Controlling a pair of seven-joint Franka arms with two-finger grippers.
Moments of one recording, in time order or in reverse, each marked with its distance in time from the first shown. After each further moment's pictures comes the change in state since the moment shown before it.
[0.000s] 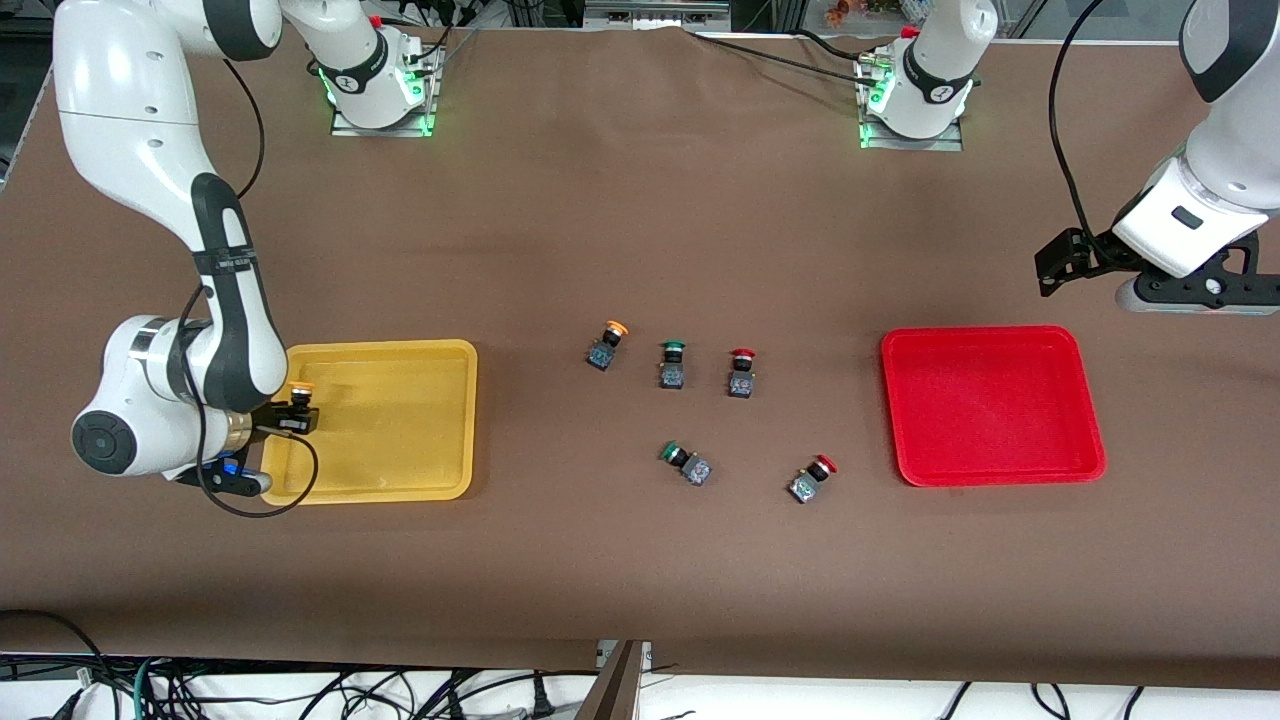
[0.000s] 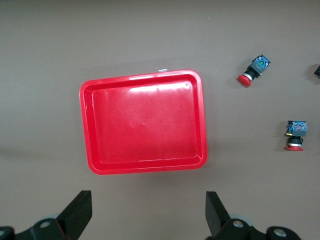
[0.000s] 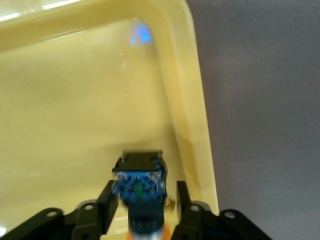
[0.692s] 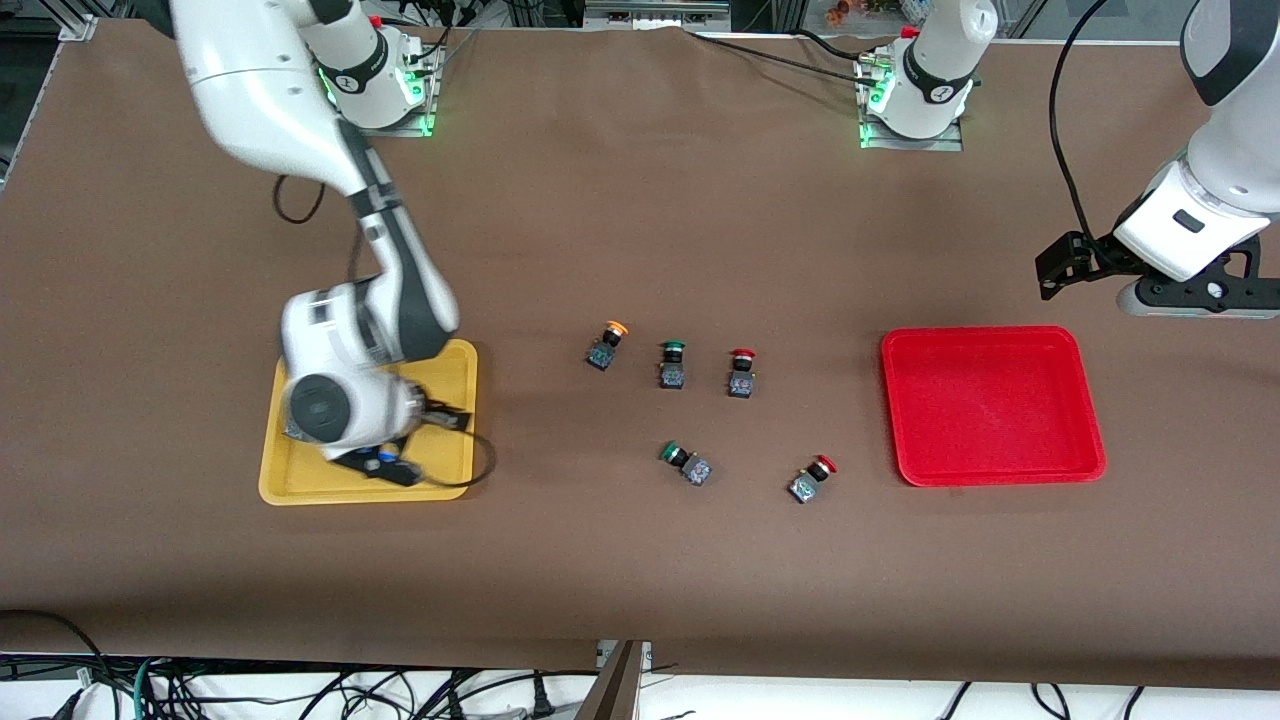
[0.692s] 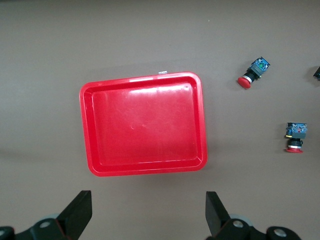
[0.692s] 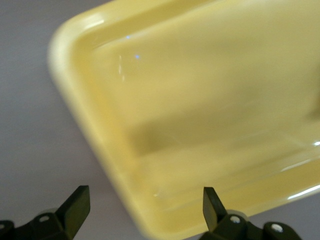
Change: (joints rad) left arm 0.000 0.011 0.000 0.014 0.000 0.000 0.000; right arm 0.366 -0.039 0.052 0.044 0.009 0.038 0.576
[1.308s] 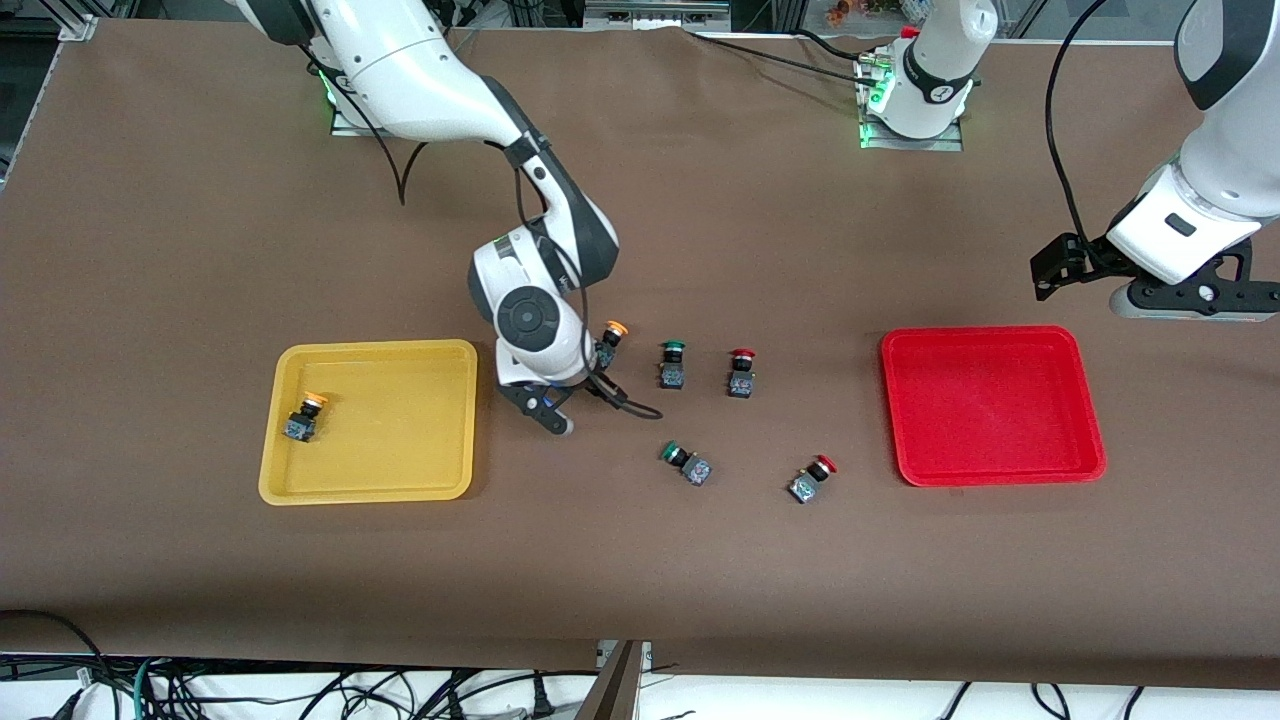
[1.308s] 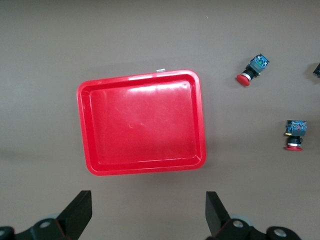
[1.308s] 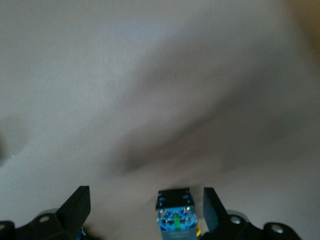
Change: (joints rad) left arm -0.007 0.013 -0.001 0.000 -0.001 -0.012 0.000; right arm 0.262 0.079 0.000 -0.002 0.121 0.262 0.470
